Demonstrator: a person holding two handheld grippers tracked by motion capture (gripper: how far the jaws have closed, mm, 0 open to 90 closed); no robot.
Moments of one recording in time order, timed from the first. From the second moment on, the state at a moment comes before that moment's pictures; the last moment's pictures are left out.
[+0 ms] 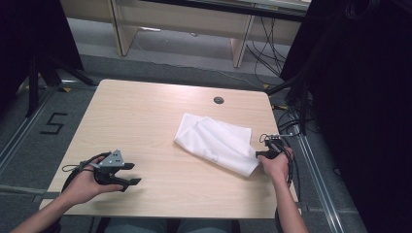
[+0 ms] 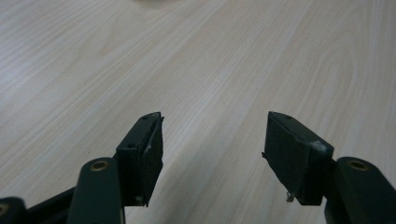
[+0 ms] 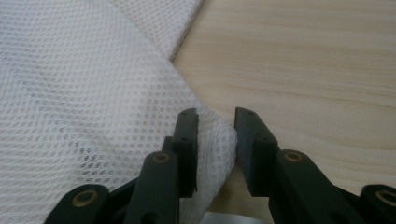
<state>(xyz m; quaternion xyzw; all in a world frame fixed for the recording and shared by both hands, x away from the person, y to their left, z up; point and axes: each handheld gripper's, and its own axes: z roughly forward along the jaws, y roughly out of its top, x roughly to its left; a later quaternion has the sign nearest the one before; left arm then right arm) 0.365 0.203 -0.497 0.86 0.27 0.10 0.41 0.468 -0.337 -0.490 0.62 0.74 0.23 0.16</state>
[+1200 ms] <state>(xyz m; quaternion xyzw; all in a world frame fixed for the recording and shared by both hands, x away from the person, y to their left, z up) 0.366 0.203 -0.497 0.86 0.27 0.10 0.41 0.447 -0.314 -0.430 0.58 0.73 0.33 0.18</state>
